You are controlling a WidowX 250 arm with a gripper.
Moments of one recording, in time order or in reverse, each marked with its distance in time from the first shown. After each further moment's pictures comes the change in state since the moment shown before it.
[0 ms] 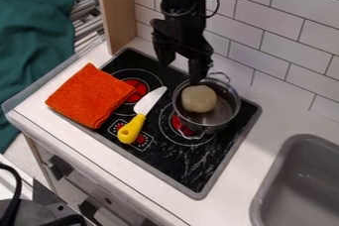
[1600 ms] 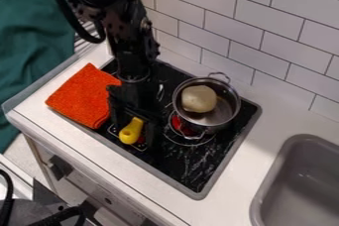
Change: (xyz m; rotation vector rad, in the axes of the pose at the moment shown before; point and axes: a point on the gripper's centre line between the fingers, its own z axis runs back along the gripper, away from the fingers) arm -0.097 0.013 -0.058 -0.020 0.200 0.165
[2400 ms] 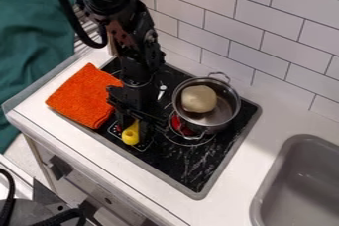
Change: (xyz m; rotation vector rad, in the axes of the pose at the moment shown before) arm 0.005 0.009 -0.005 0.102 -0.029 0.013
